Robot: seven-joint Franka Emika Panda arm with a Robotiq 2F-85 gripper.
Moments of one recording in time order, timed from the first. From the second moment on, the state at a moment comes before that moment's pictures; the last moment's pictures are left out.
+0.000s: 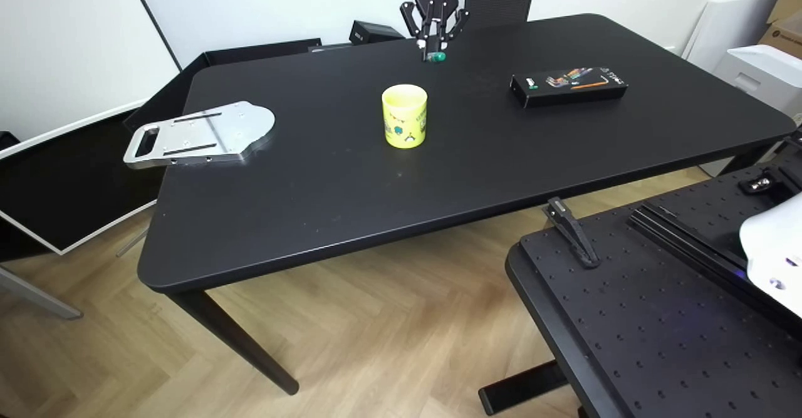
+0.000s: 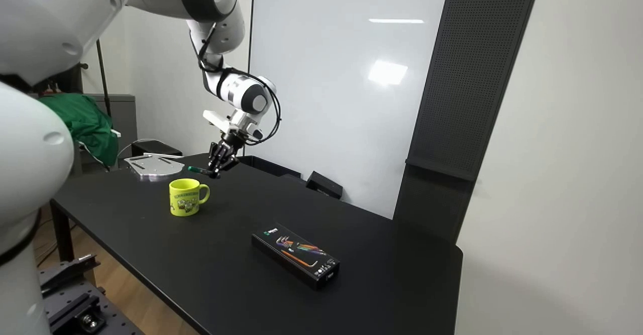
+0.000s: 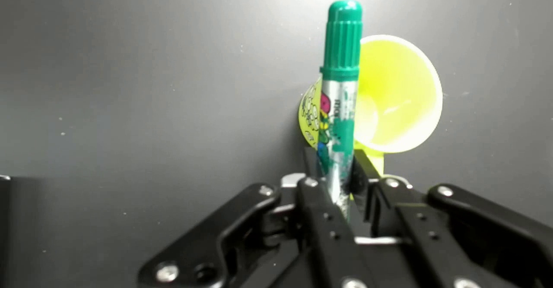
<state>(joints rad) 0.23 0.68 0.15 -1.59 0.32 1.93 0.36</state>
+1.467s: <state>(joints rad) 0.17 1.04 0.12 -1.15 0.79 1.38 0.75</state>
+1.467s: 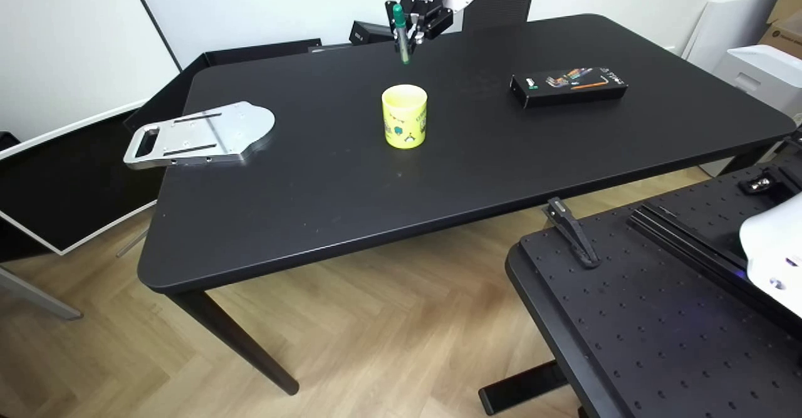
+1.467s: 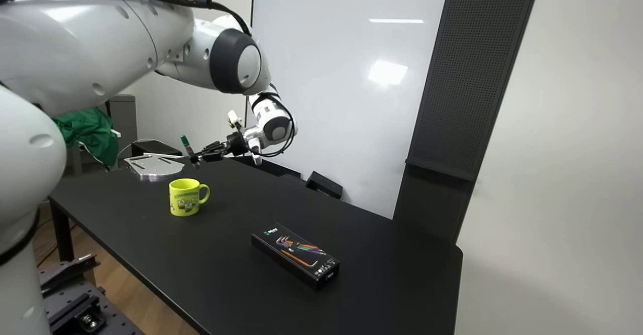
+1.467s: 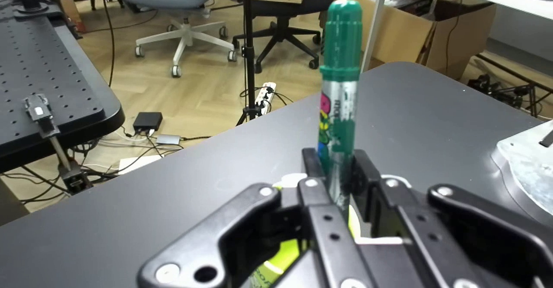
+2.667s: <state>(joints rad) 0.19 1.20 0.14 -1.03 0.84 1.36 0.81</state>
